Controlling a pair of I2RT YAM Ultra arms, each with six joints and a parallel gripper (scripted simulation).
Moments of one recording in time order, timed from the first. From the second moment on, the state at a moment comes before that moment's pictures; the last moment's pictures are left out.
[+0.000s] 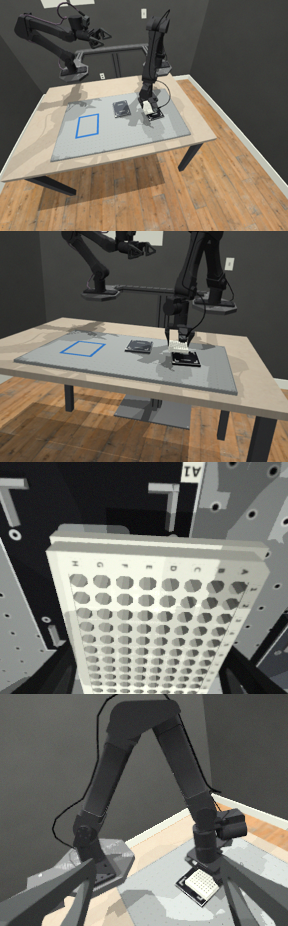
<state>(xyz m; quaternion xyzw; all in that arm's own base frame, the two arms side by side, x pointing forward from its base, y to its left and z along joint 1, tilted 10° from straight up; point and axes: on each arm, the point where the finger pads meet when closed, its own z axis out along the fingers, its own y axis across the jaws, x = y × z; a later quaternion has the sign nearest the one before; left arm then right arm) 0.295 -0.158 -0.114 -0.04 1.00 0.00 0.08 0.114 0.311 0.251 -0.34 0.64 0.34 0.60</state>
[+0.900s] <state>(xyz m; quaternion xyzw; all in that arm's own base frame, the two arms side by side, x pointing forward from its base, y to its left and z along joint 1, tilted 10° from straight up) 0.302 -0.126 -0.112 -0.05 1.00 0.01 0.08 0.232 0.334 0.068 -0.40 0.69 0.18 0.57</state>
